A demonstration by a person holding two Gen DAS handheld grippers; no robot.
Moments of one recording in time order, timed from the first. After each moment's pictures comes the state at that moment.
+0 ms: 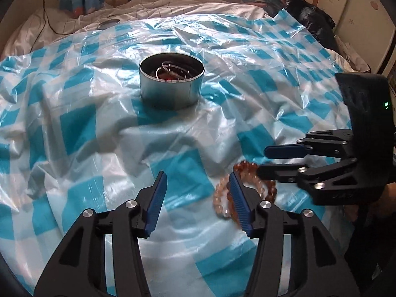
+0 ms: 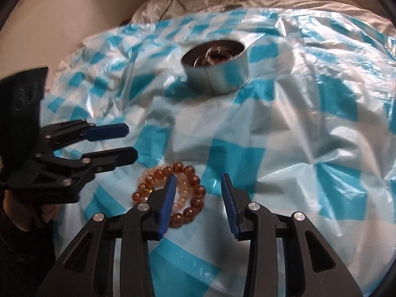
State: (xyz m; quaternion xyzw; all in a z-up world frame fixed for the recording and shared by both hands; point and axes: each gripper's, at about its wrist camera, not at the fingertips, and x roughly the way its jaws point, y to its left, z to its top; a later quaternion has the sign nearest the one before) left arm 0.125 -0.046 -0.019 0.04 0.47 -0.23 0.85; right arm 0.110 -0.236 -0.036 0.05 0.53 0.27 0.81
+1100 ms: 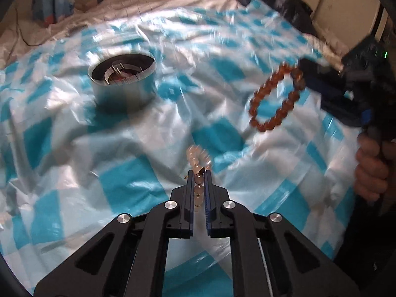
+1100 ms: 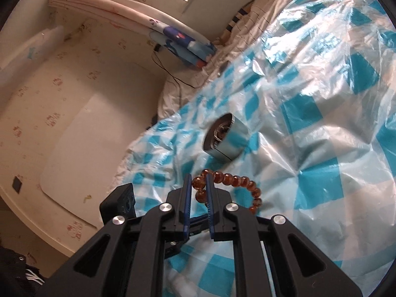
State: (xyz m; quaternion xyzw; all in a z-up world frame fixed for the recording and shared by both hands) left arm 0.119 -0.084 -0.018 0.06 0.46 -0.30 0.84; right arm 0.097 -0.354 0.002 0.39 0.36 0.30 0.79
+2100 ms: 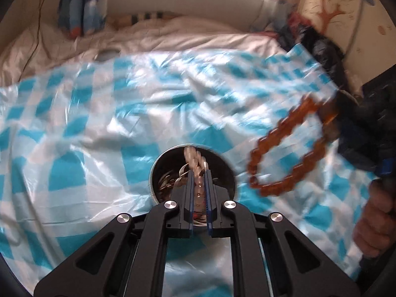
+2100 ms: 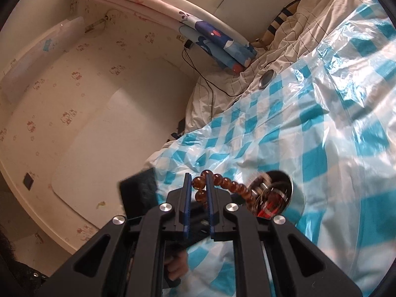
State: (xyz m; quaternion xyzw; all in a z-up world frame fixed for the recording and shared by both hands) left arm 0.277 -0.066 0.008 0.00 0.42 -0.22 0.88; right arm 0.235 -0.292 0.036 0.37 0.34 0.38 0.78
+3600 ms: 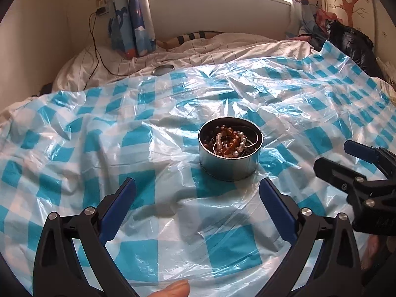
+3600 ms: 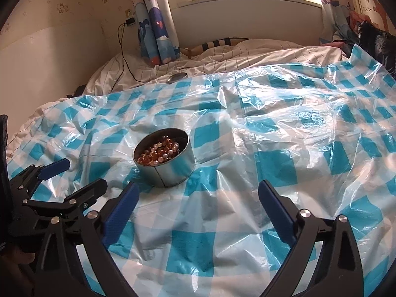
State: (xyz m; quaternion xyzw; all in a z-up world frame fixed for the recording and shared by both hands) left arm 0.161 -0.051 0.023 0.08 0.36 -0.07 0.93; right arm 0.130 -0.258 0.009 0.09 0.37 0.09 0.92
